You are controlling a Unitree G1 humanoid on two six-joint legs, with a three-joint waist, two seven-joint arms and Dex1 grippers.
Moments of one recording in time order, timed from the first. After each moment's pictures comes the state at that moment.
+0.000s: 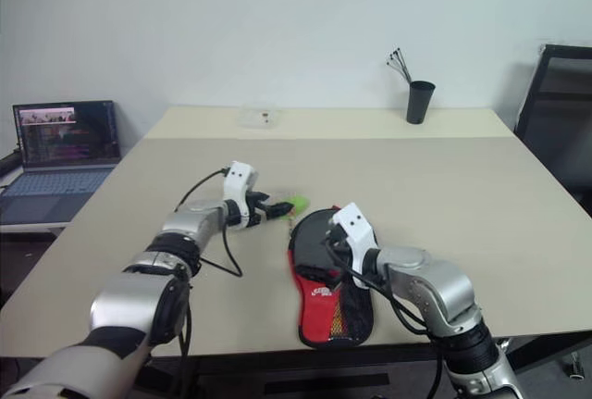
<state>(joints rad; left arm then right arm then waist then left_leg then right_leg) -1.14 0.37 0.04 1.27 -0.10 0.22 -0.72 -0.52 -0.29 0.22 -0.34 0.48 1.05 0.51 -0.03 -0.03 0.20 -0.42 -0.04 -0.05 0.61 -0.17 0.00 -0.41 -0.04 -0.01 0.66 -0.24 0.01</state>
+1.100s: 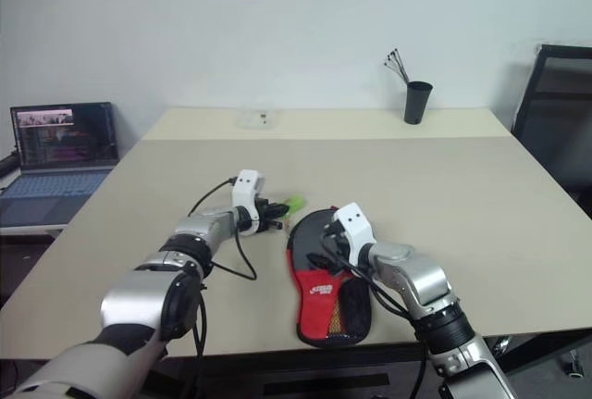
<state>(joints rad) -1.14 0.33 0.14 1.31 -0.07 0.25 -0.67 -0.61 -0.24 0.27 0.01 0.30 0.85 0.45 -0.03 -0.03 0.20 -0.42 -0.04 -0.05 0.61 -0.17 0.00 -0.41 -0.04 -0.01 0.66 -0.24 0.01</state>
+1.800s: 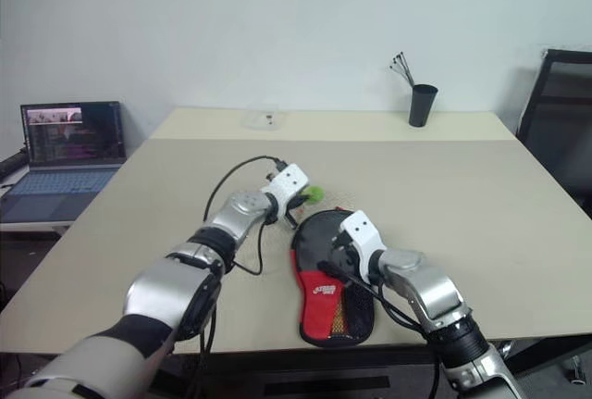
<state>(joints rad) -1.22 0.21 -0.17 1.37 0.31 -0.14 -0.45 -0.50 -0.31 0.29 -0.13 0.24 0.88 0.50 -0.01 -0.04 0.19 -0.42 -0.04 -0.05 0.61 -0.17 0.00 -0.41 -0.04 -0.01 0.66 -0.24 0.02</state>
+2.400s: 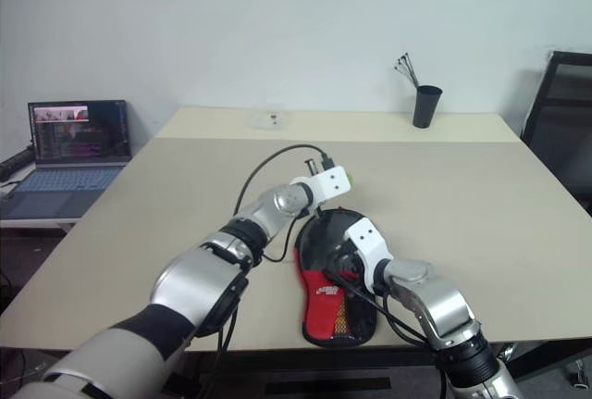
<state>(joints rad) -1.32 0.10 -0.34 1.40 0.54 -0.27 -0.25 -0.42 -0.31 0.28 -0.26 0.23 0.96 0.44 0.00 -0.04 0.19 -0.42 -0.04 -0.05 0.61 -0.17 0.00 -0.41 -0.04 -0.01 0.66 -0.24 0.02</state>
